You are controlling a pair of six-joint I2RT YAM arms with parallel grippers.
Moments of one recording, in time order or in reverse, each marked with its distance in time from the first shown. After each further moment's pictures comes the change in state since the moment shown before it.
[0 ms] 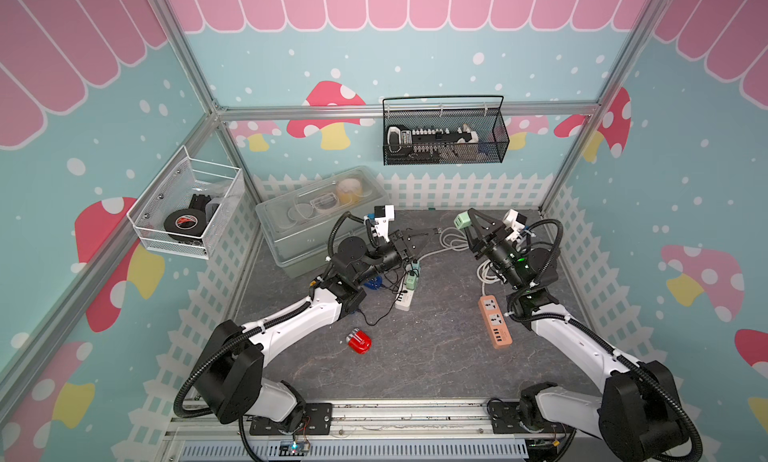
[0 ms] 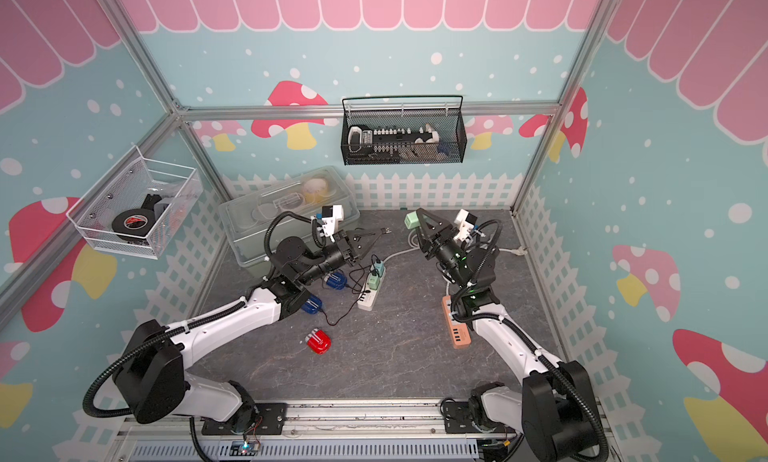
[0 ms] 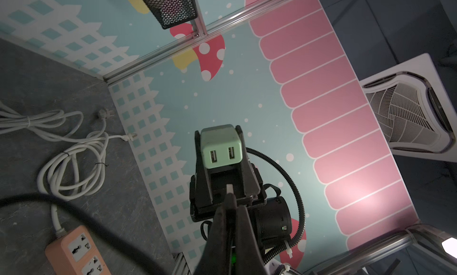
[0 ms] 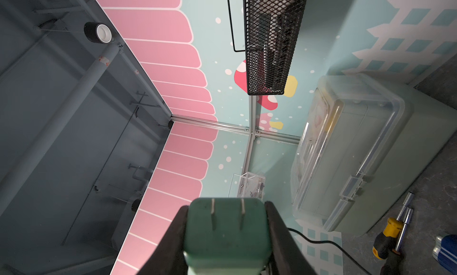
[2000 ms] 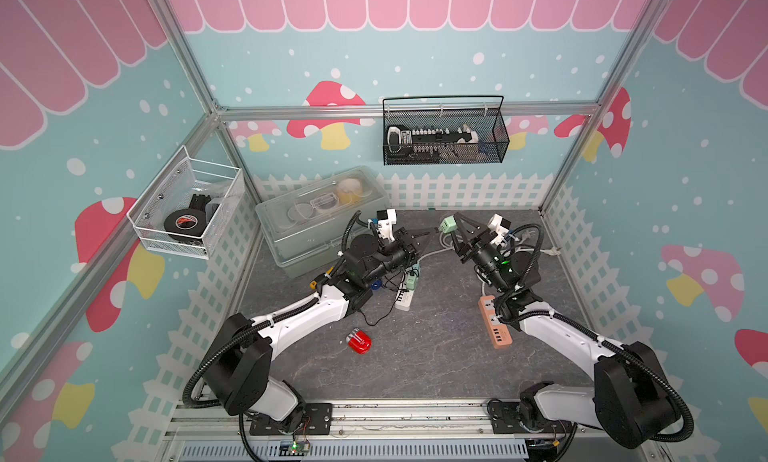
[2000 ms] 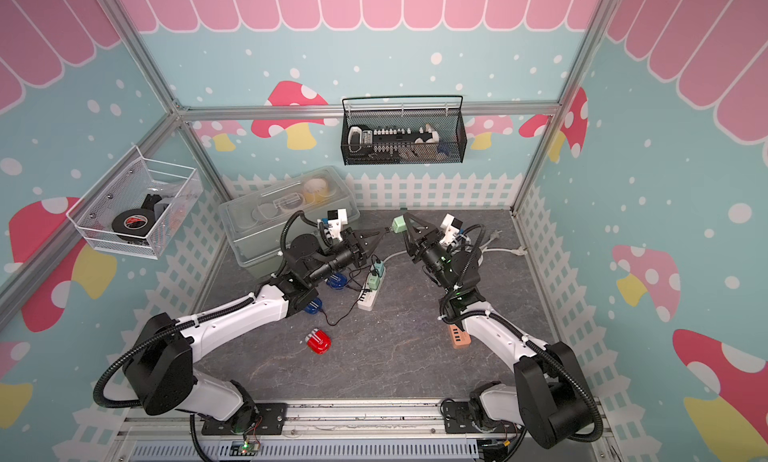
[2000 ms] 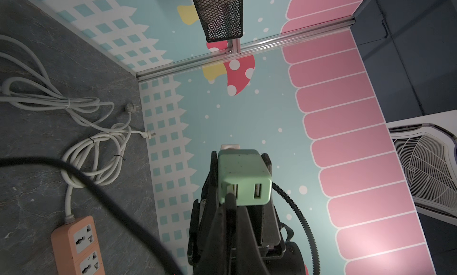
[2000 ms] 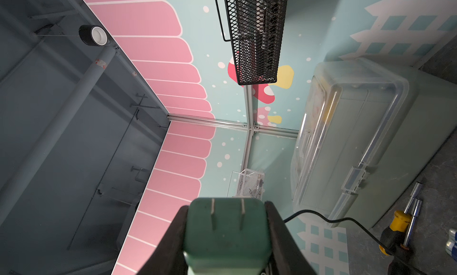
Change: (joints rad) left arm -0.019 0.058 0.047 -0.066 -0.118 -0.093; right arm 0.099 0.066 -0.024 0.064 0.101 0.006
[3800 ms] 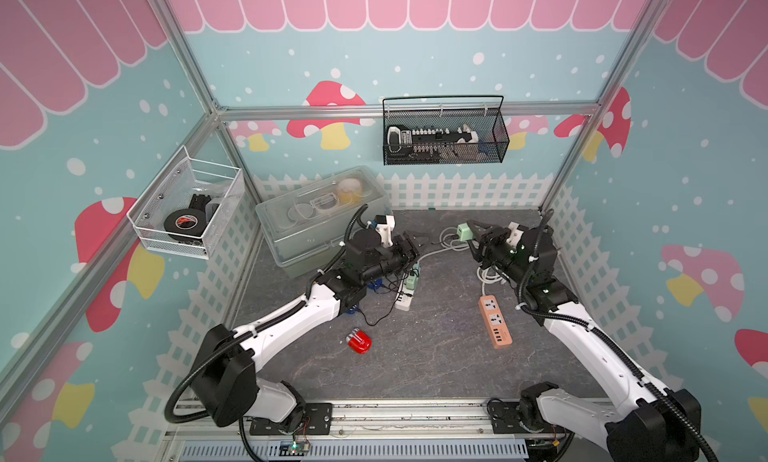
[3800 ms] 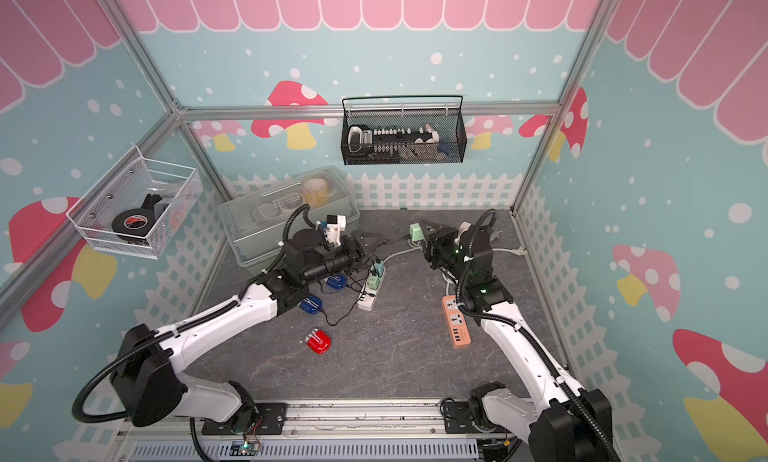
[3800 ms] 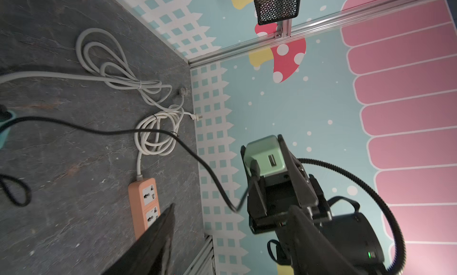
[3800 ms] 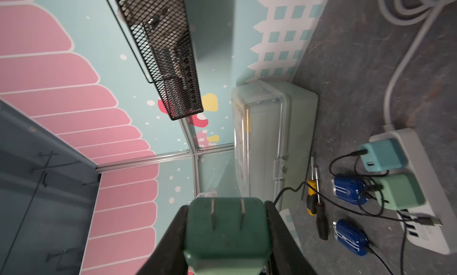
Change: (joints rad) left arm 0.005 -0.146 0.050 -0.477 -0.010 0.192; right arm -0.116 -0.170 0.241 -0.954 -0.019 -0.052
